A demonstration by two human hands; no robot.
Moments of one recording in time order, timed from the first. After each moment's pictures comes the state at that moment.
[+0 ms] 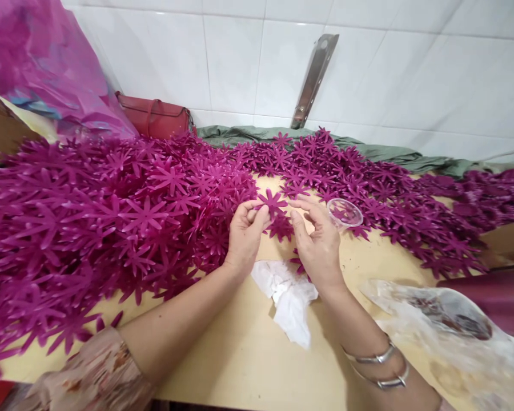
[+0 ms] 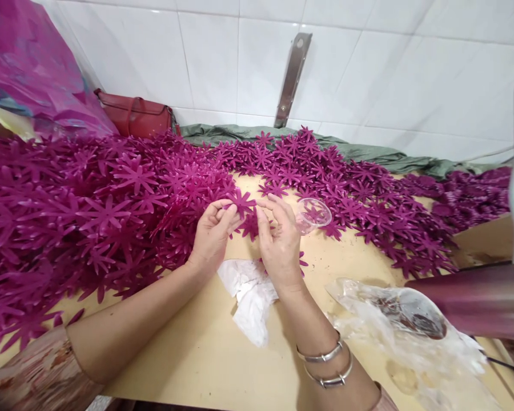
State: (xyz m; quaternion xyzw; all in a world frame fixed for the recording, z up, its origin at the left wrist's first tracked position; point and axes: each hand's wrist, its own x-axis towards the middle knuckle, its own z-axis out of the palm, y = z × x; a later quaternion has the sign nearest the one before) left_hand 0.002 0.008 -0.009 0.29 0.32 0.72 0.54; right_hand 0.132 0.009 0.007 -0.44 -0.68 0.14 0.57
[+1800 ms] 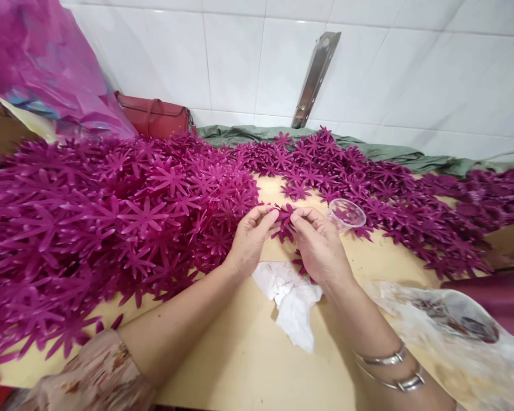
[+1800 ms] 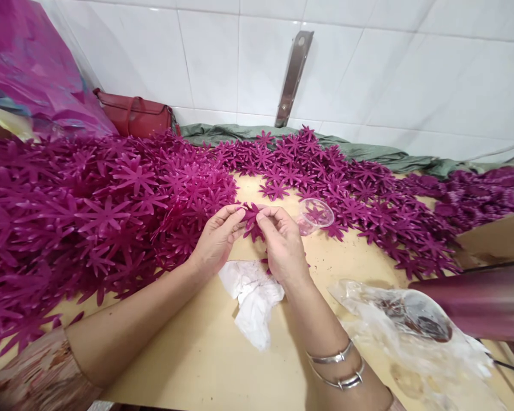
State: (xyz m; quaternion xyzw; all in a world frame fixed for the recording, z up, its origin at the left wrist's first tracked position) left_hand 0.001 0.004 -0.002 0.29 0.30 0.66 0.62; right_hand 0.126 0.007 0.012 -0.40 -0.47 0.53 0.58
